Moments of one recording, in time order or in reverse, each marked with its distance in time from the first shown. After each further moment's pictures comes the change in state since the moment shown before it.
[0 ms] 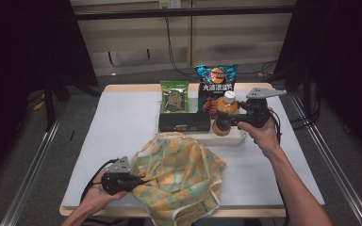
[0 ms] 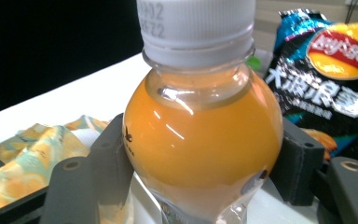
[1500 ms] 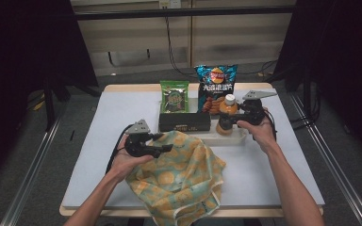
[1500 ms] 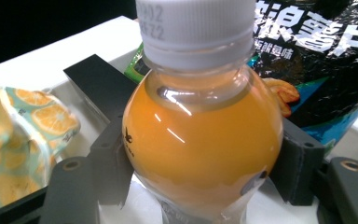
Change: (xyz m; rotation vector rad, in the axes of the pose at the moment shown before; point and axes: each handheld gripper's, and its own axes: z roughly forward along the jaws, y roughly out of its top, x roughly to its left) left arm 0.034 0.097 0.038 -0.172 0.033 -0.012; right arm -0.057 -0.040 0.039 0.065 -0.034 0.024
